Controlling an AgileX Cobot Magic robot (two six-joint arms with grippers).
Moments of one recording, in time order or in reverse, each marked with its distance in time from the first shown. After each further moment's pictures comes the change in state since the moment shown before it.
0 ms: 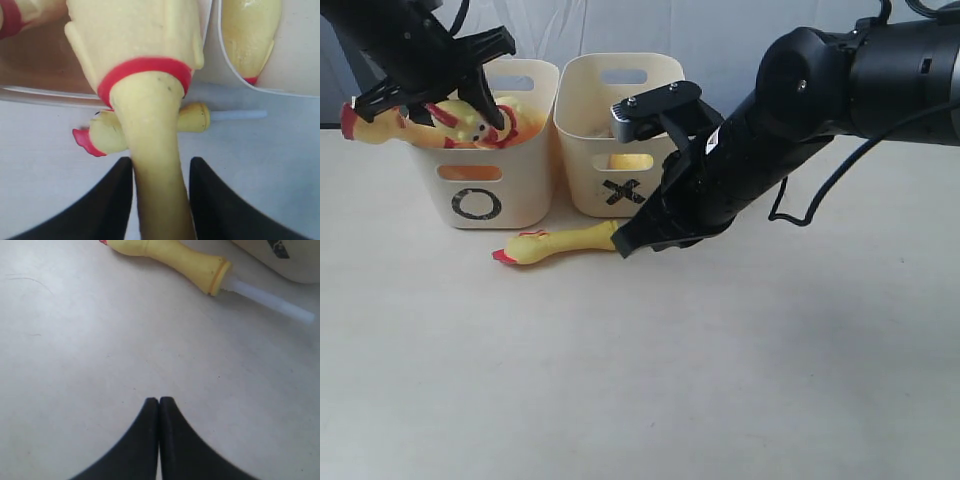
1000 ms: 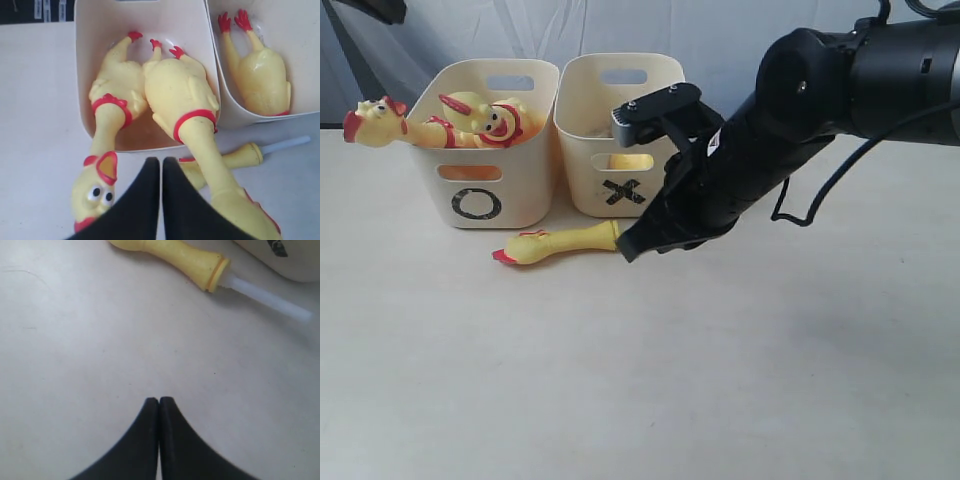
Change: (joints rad) left arm 0.000 -0.188 -0.159 0.290 0.064 0.178; right arm 0.000 0.000 0.000 -0.020 0.010 -0.008
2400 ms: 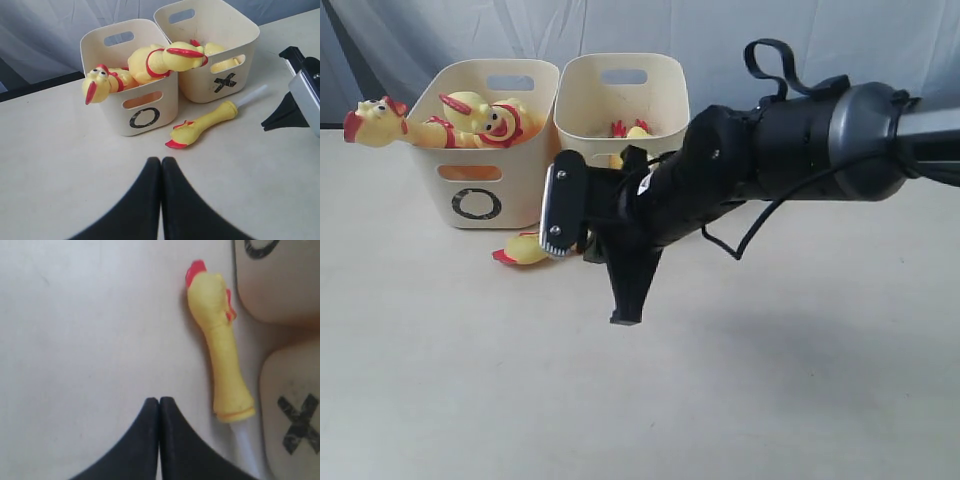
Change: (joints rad) left arm -0.225 -1.192 1.148 0.182 -0.444 0.042; right arm 0.112 0.142 0.000 0.160 -0.281 -0.973
